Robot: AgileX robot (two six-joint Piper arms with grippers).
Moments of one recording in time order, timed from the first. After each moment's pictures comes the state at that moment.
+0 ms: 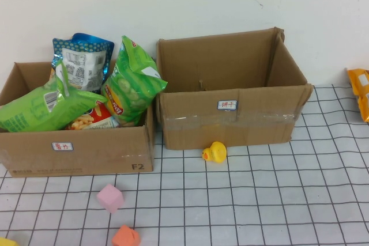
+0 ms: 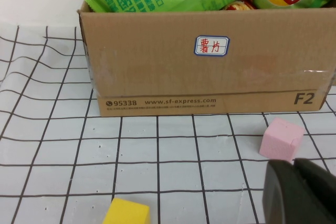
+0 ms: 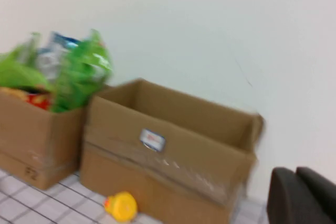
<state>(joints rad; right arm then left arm) 0.42 0.13 -0.09 0.41 -0.01 -0.62 -0.06 -0.02 0.02 -0.05 0.36 -0.02</state>
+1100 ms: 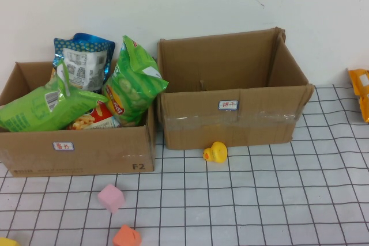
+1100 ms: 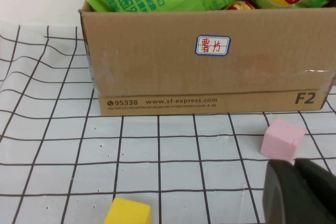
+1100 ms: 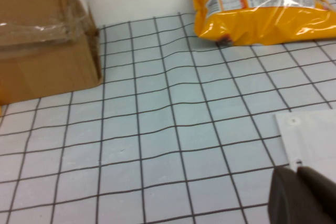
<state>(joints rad) -0.04 -0.01 0.02 -0.06 0.42 0.18 -0.06 -0.02 0.02 -0.05 0.36 -0.02</state>
